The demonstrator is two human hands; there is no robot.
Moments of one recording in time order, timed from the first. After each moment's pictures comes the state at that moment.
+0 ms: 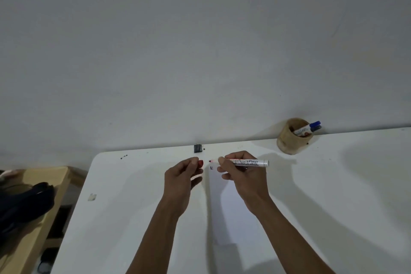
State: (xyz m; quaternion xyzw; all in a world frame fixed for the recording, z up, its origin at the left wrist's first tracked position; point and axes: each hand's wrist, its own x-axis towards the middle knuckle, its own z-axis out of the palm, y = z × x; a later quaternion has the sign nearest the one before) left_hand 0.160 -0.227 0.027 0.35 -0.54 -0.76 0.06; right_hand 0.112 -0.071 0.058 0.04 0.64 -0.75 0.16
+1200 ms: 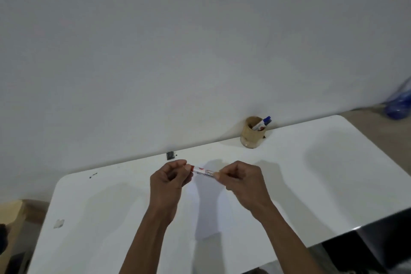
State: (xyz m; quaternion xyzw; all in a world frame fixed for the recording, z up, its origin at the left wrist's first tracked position) left_hand 0.180 -0.192 0.064 0.24 -0.55 -0.79 0.08; right_hand 0.154 -0.004 0.078 0.03 0.74 -0.66 0.10
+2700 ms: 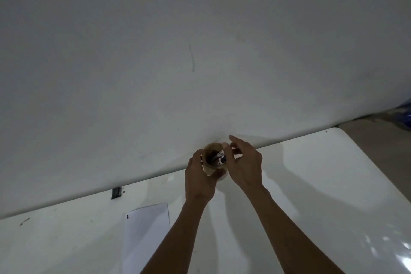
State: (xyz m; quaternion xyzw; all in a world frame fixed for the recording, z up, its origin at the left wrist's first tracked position) left_hand -0.035 0.000 0.000 0.19 -0.84 -0.51 0.05; right_hand -0.076 0.118 0.015 0.01 0.85 -0.52 -0.10
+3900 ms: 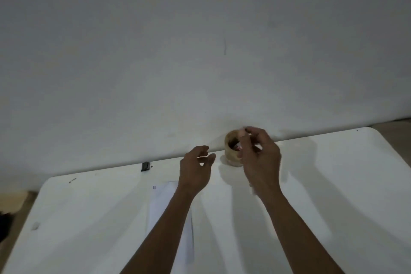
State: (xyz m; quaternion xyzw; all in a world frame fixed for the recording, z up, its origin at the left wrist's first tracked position) left_hand 0.017 -0.053 0.032 0.24 -0.84 -0.48 0.06; right_hand -0.014 0.101 0.083 0.05 0.71 -0.70 -0.03
